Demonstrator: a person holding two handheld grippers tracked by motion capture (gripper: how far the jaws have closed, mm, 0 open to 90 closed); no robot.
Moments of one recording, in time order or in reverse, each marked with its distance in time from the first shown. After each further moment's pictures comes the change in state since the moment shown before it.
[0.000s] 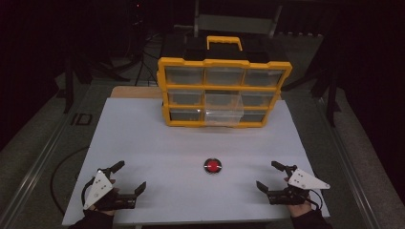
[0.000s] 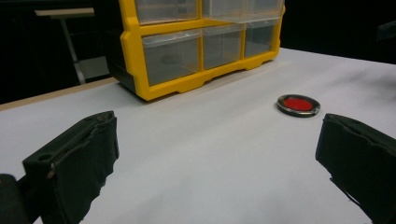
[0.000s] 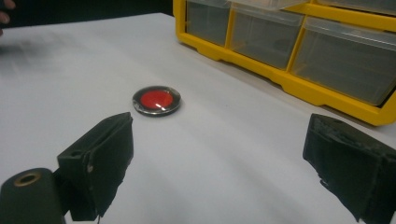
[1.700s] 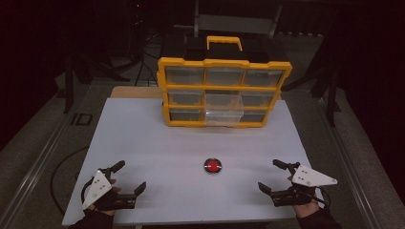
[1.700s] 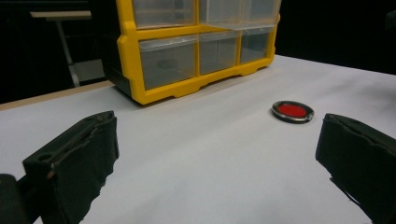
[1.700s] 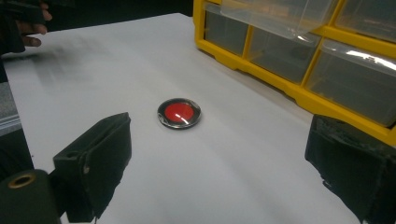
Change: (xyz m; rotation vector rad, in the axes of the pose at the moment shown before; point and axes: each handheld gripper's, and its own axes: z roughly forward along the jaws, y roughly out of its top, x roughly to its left) left arm 0.001 -0.001 0.001 -0.019 -0.019 -0.026; right arm 0.006 0.041 -0.015 0.045 0.065 -0.008
